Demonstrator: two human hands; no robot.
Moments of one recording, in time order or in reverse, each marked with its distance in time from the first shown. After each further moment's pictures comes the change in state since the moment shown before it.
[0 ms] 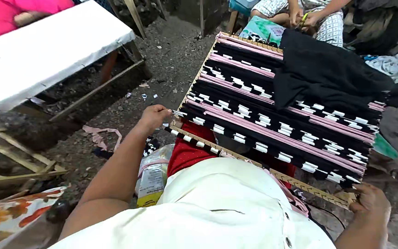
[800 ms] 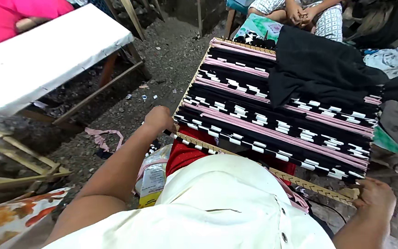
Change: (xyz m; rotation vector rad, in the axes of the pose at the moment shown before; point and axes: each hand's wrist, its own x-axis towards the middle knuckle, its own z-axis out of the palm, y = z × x) left_hand -0.009 0.043 0.015 0.680 -0.147 -0.049; right_hand -0.011 -0.012 -0.001 -0.069 0.025 -0.049
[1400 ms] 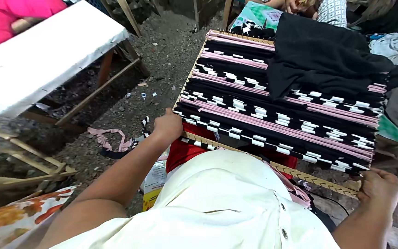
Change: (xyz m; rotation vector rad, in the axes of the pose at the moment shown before) left_hand -0.049 0.063 0.019 0.371 -0.053 -0.060; right_hand -0.001 -0.003 0.002 -0.078 0.022 -0.048
